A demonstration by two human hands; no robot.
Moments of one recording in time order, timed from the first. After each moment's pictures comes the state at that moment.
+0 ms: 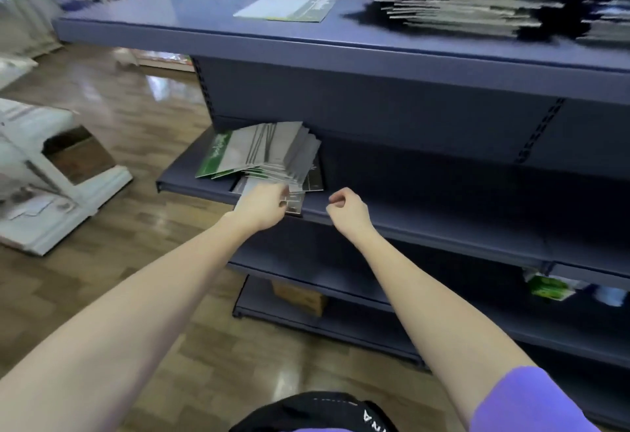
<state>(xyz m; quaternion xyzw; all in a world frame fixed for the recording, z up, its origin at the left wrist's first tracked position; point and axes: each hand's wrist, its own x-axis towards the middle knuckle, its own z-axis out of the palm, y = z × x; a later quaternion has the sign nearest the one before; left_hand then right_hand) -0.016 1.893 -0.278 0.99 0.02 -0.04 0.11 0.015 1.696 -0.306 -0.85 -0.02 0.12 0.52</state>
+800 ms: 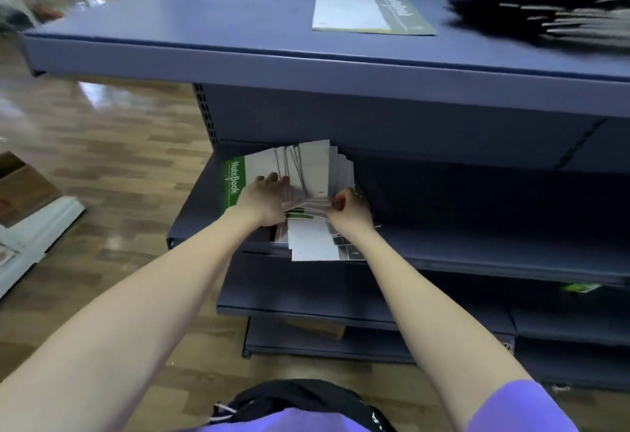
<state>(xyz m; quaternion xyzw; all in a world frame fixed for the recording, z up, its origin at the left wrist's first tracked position) 0.115 2.054 -0.300 1.00 -0.07 -0.06 0.03 0.108 1.858 -0.329 -0.92 0.02 0.06 0.40</state>
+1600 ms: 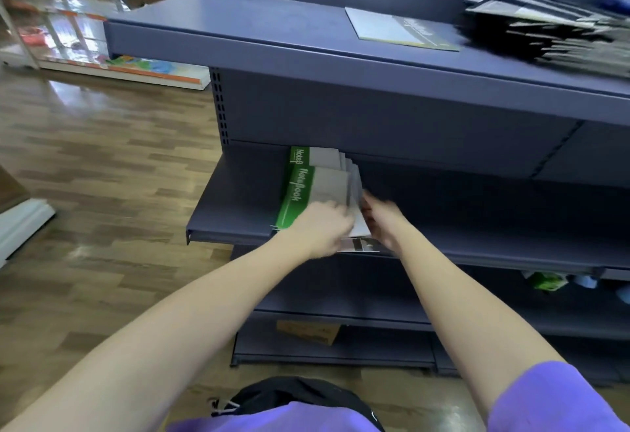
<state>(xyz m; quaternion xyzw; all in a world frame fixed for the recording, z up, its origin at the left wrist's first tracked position) 0.039 2.006 -0.292 0.93 -0.35 0.08 -0.06 0.080 1.842 -0.309 -0.70 0.21 0.12 0.67</state>
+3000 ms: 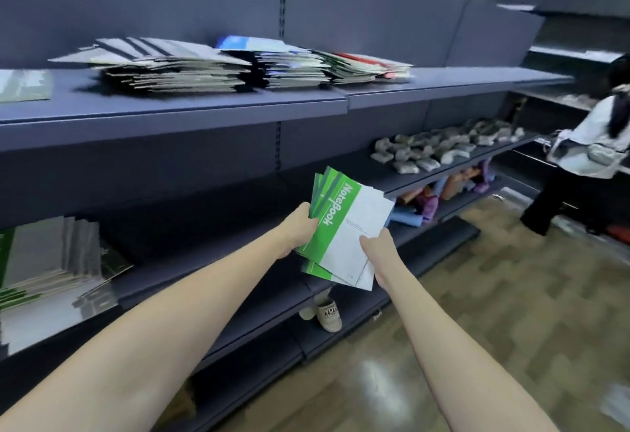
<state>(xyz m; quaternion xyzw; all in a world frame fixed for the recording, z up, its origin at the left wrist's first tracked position) -0.049 1.590 -0.229 0.80 -0.28 -0.26 0.46 -0.175 1.455 -0.257 -0.66 0.32 -0.22 0.64</state>
